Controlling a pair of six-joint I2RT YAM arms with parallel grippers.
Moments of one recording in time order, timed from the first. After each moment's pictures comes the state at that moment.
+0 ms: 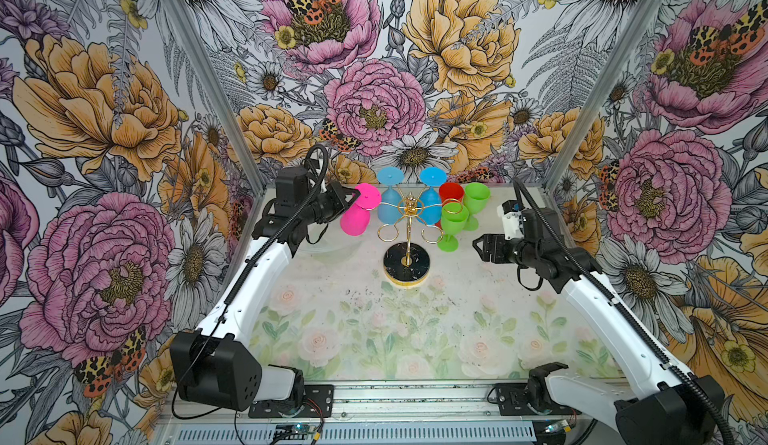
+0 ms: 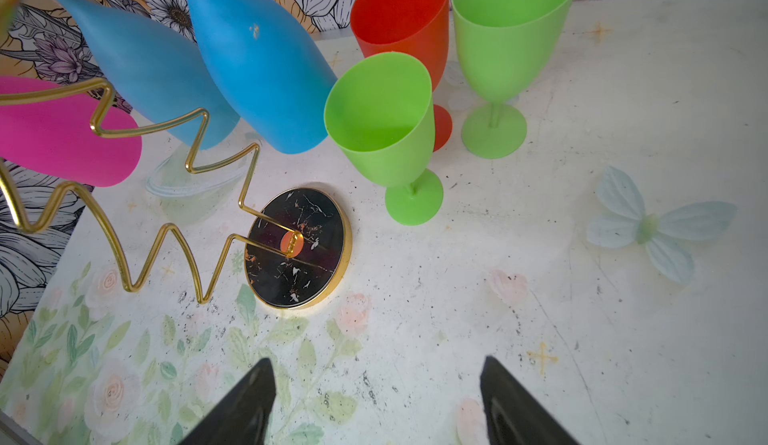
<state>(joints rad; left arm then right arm) -0.18 1.37 1.31 -0.31 0.54 -0.80 0.23 1.13 1.05 -0.68 -0.22 0.23</state>
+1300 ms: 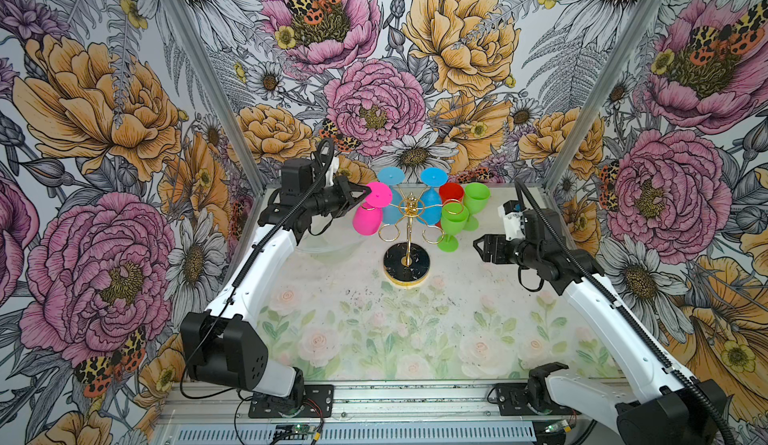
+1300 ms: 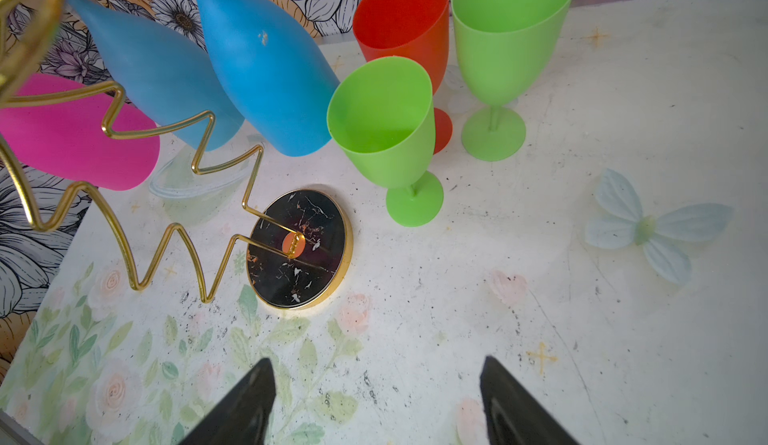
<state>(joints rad) -0.18 1.47 1.42 -0.33 0.75 -0.88 0.23 1.11 1.05 -0.68 -0.21 0.23</state>
